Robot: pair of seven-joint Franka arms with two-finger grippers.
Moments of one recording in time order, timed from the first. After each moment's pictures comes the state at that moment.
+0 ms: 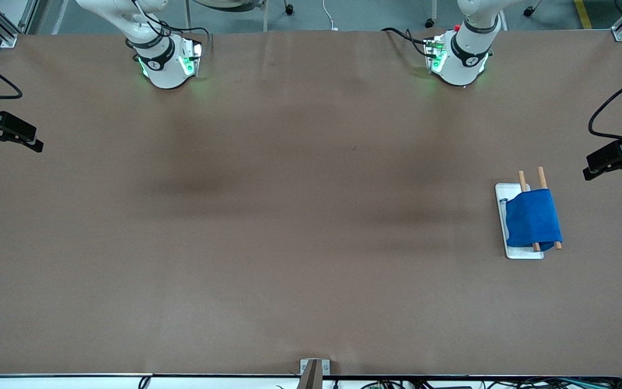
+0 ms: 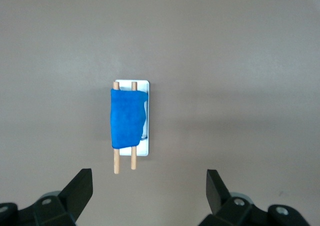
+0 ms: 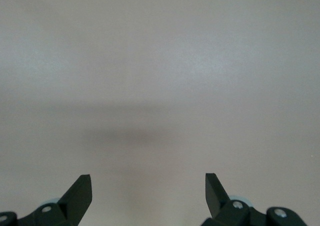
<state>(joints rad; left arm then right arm) 0.38 0.21 -0.45 -1.29 0.10 1.49 -0.05 -0.04 -0.01 -0.06 -1.60 0.05 1.58 -0.13</state>
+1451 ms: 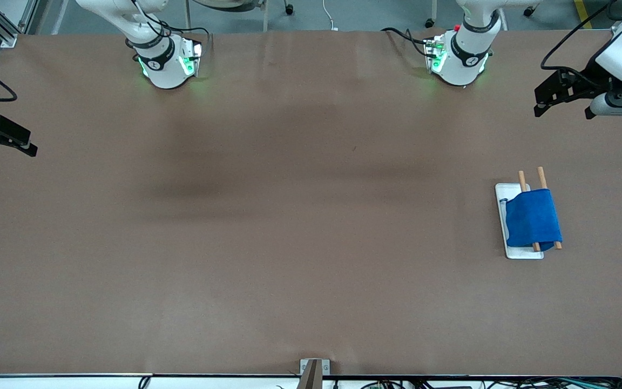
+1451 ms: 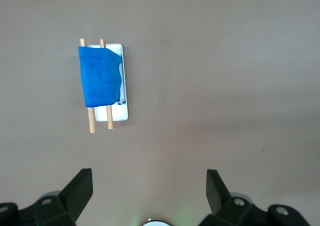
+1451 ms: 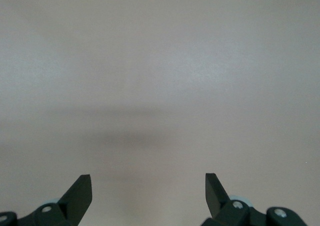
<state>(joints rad) 0.04 -0.13 -0.15 -1.63 0.00 1.51 -0.04 -0.04 0.01 -0.06 -1.56 0.04 1.59 -0.13</state>
